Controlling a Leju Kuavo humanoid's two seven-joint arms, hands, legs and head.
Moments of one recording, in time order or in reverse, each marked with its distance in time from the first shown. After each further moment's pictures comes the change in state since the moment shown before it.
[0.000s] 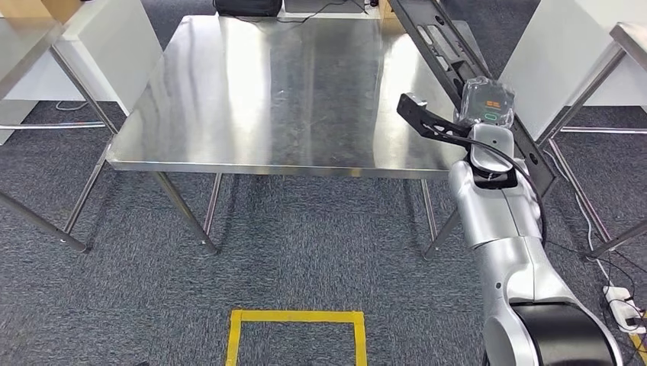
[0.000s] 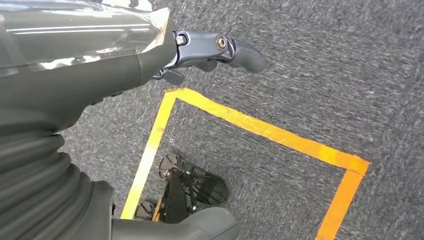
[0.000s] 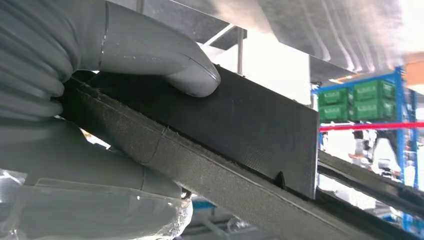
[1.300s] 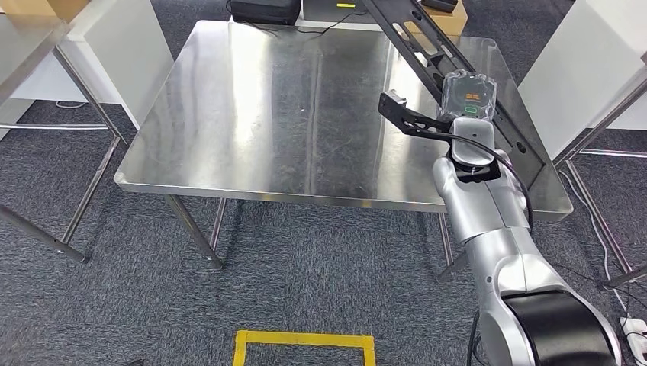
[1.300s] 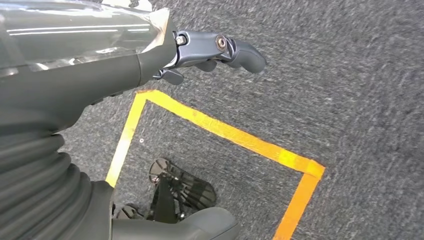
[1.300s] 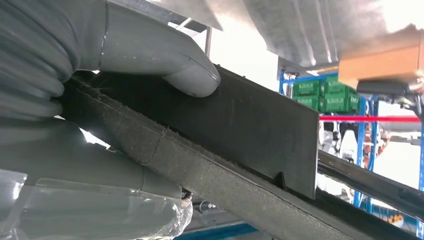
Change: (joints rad) left arm 0.001 0.007 0.009 -0.001 -0.003 -0.018 -0.012; right arm -0.048 0.019 0.093 0.085 0.000 -0.028 0.028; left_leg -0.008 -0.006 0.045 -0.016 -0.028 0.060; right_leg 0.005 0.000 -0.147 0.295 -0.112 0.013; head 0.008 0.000
